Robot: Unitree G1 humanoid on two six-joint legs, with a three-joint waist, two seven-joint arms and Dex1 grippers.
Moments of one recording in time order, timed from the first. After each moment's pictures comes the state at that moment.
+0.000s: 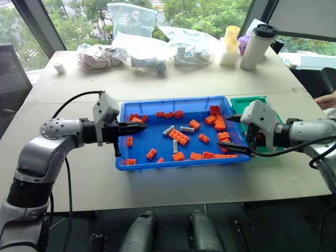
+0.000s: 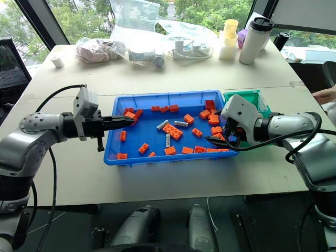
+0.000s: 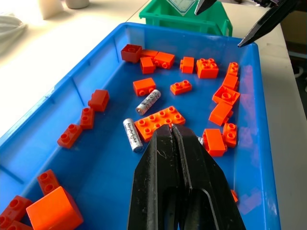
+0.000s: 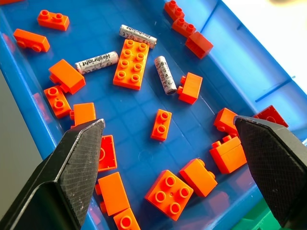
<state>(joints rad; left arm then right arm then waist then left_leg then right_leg) -0.44 0.78 0.03 -0.26 -0.57 0.59 -1.02 -0.37 -1.00 -0.05 -0.47 0.39 0.76 0.93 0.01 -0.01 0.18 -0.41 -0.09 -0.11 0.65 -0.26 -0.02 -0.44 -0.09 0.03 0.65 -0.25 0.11</state>
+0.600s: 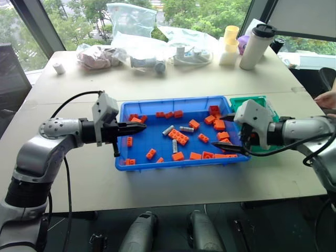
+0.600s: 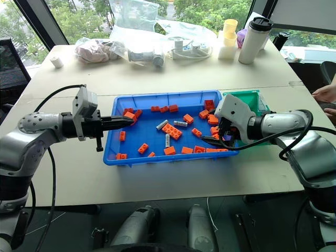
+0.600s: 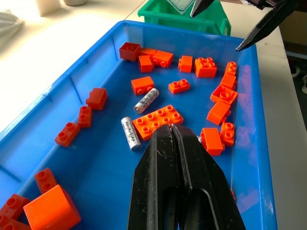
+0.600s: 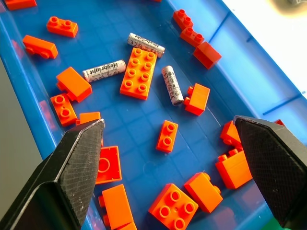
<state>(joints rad) -0.44 0.78 0.03 -0.26 -0.58 0.60 -1.03 -0.44 -0.98 0.03 -0.46 0.39 0.76 0.93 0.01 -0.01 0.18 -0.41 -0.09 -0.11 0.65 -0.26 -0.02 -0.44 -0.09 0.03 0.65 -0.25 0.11</state>
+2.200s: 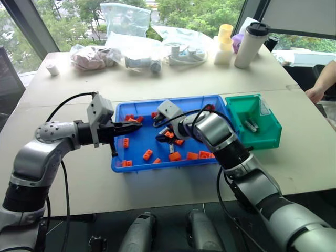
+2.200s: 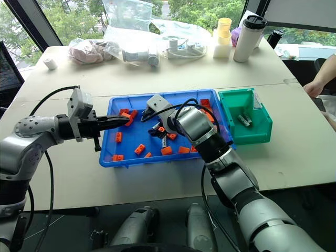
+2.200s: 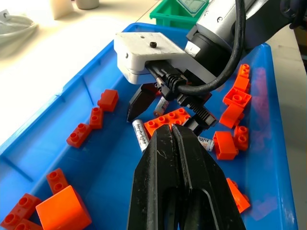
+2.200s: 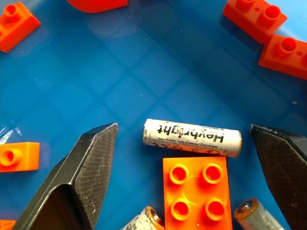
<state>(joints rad) -0.39 0.78 0.06 -0.26 -0.58 0.56 -0.98 -0.96 -0.18 0.42 0.20 0.10 1.18 0.51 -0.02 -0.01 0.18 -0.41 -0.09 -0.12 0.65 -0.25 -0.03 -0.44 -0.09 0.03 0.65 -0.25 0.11</state>
